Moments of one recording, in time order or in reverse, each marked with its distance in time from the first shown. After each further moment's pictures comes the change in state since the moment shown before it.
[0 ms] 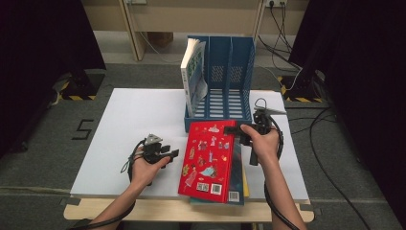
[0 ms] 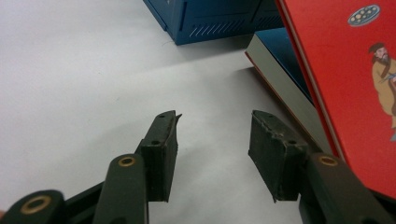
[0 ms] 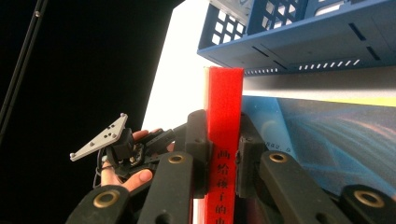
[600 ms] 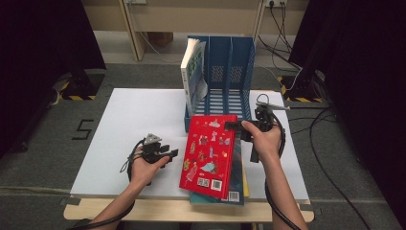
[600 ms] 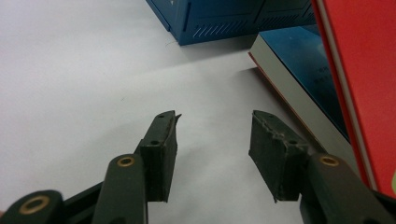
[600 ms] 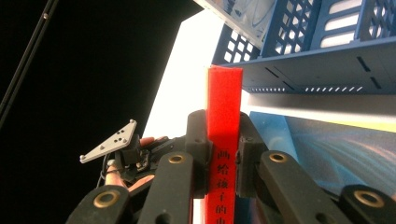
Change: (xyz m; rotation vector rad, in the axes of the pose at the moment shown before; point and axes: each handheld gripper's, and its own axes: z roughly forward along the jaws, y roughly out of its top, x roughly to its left) left arm 0.002 0.000 0.000 -0.003 0.003 -0.001; right arm 0.017 0.004 -0.010 -0.045 0.000 -0.063
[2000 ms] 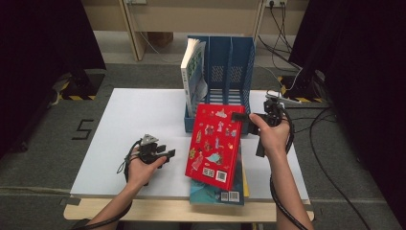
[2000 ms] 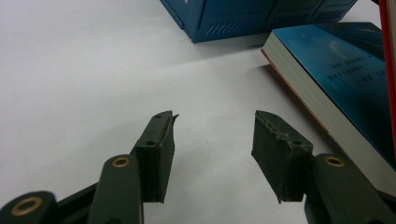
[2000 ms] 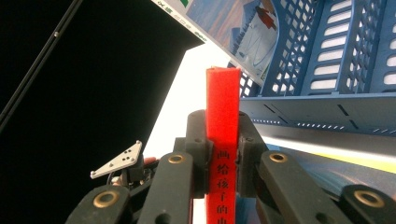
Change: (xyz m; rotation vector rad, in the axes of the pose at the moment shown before) left arm 0.008 -0.004 -0.005 -0.006 0.017 -0.001; right arm 0.013 0.013 -0.025 -0.099 -0.007 -0.069
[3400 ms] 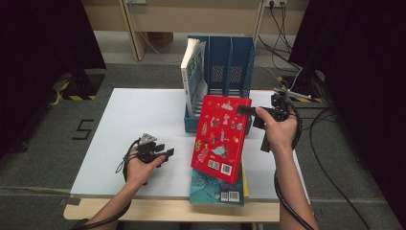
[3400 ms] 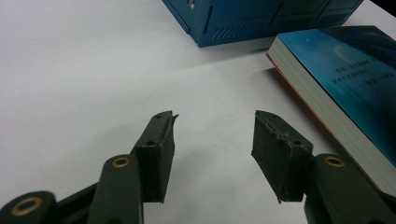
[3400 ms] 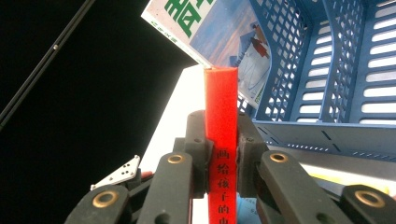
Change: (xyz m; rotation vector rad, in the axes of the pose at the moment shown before) left arm 0.004 0.002 -0.003 -0.011 0.007 0.001; right arm 0.011 0.014 -0.018 -0.066 -0.028 -0.028
